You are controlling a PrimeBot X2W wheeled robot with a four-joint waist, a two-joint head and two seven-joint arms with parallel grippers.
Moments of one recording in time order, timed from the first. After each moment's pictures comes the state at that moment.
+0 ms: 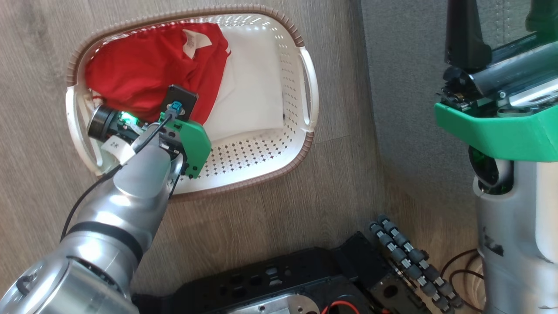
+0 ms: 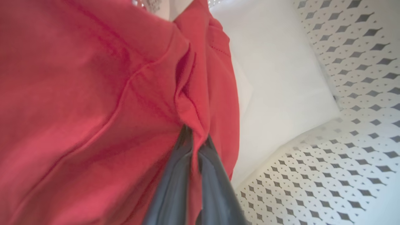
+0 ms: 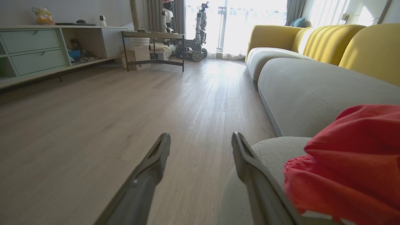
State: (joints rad) left arm -1.09 0.05 -0.89 1.29 -0.40 0.09 -0.10; right arm -0.58 -0.05 0.10 -0.23 0.09 0.13 -0.22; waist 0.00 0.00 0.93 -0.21
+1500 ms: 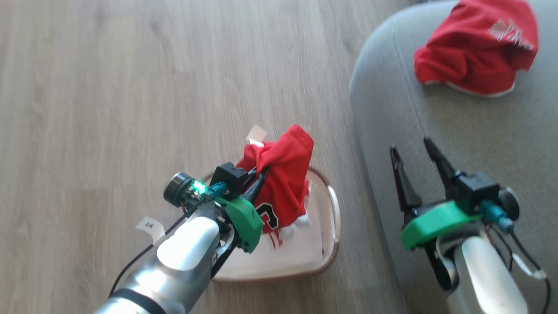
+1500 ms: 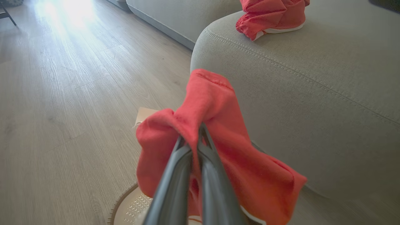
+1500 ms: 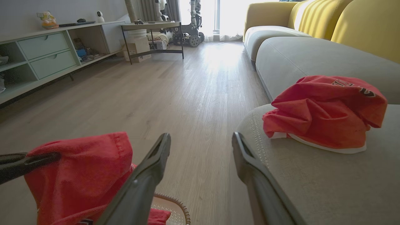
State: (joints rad) left arm -0.80 0.04 -1.00 0.97 -0.55 -0.03 -0.24; right arm -0.22 -0.05 0.07 0.30 0.09 0.13 -0.25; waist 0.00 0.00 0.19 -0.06
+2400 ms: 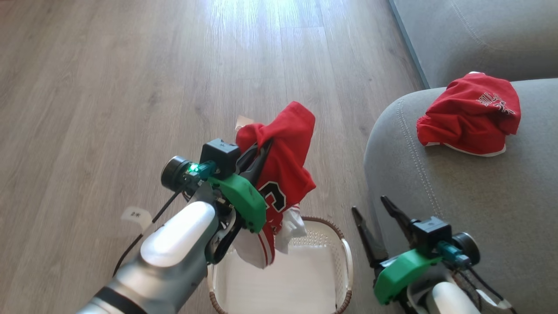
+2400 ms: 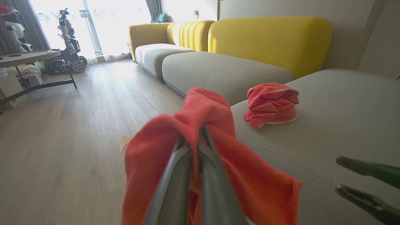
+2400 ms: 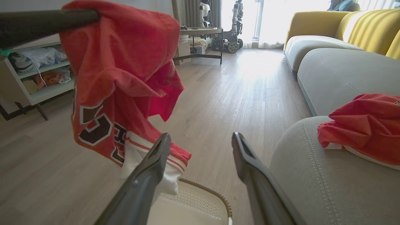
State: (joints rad) left arm -0.75 0.15 -0.92 0.60 -0.64 0.08 -0.10; right arm -0.07 -0.05 0.22 0.32 0.12 0.13 -0.18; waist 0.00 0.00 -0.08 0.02
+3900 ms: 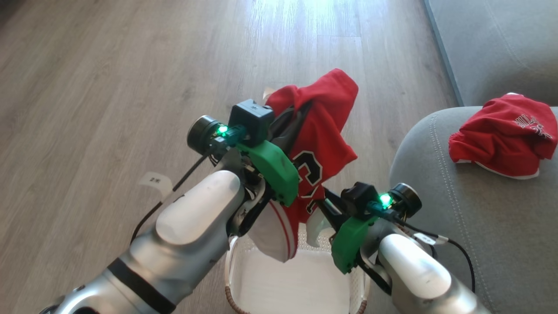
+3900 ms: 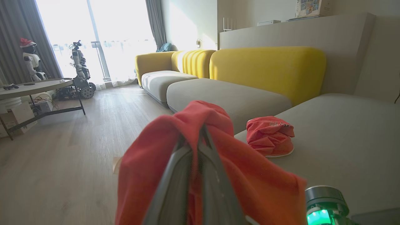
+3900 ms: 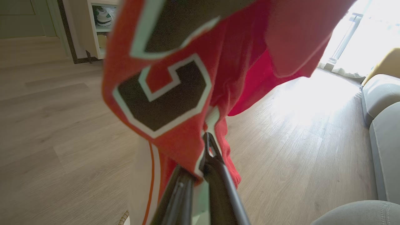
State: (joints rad) left arm -0.86 0.11 -0.95 0.45 -0.65 0.12 -0.01; right arm -0.46 -0.06 0.60 0.72 0.18 0.13 -0.25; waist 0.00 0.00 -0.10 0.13
